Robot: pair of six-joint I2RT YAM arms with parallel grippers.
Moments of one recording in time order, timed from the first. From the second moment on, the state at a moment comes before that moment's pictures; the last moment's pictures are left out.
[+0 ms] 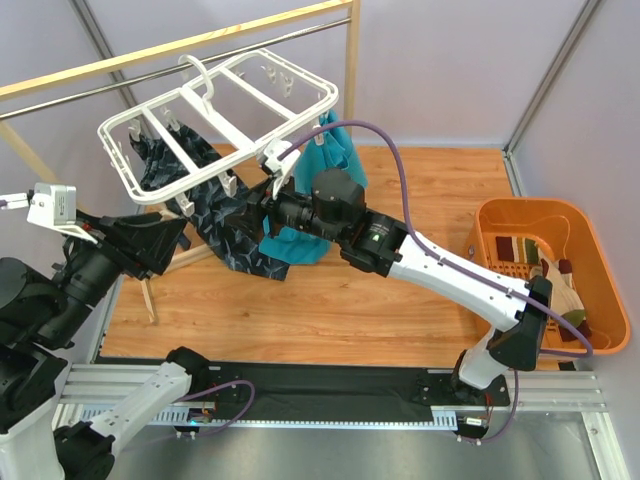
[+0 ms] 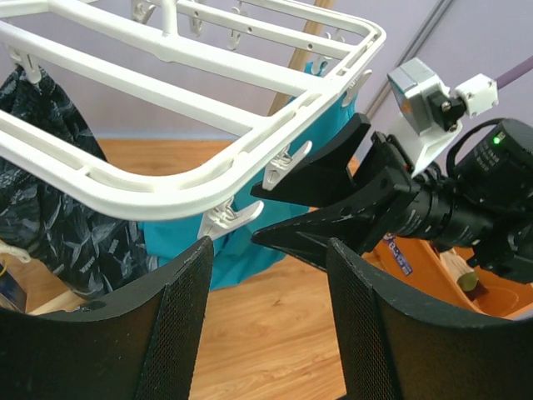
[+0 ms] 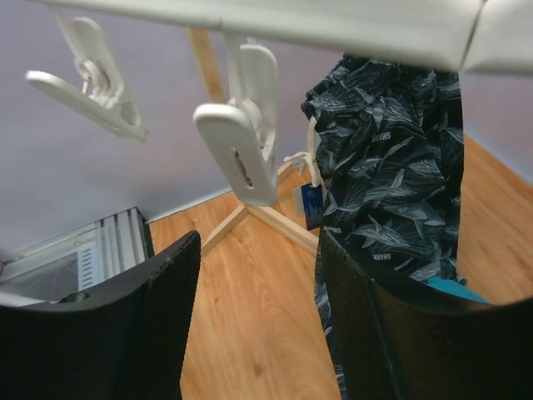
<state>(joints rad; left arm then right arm) -0.46 0.73 1.73 -0.97 -0.03 -0.36 1.07 1.60 1.68 -0.08 -0.12 0.14</state>
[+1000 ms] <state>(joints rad) -0.46 0.73 1.72 -0.95 -0.02 -0.36 1.12 1.55 1.57 0.20 0.05 0.09</state>
